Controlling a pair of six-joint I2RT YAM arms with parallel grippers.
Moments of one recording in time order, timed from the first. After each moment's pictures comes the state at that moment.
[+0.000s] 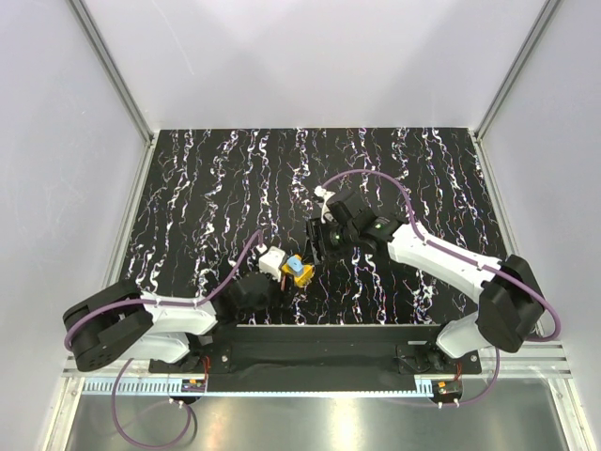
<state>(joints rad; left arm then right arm) -1.01 1.25 0.20 0.55 -0.28 -0.38 0.79 1.46 1.09 -0.46 -0.25 0.53</state>
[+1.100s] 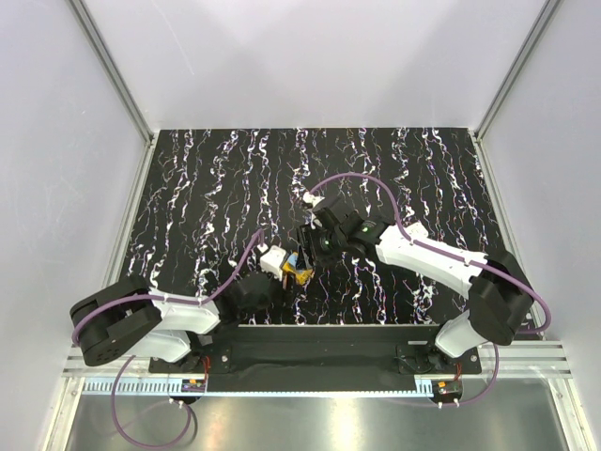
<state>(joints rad) -1.01 1.30 0.19 0.64 -0.28 -0.38 0.86 1.52 1.12 -0.46 -0.17 0.53</state>
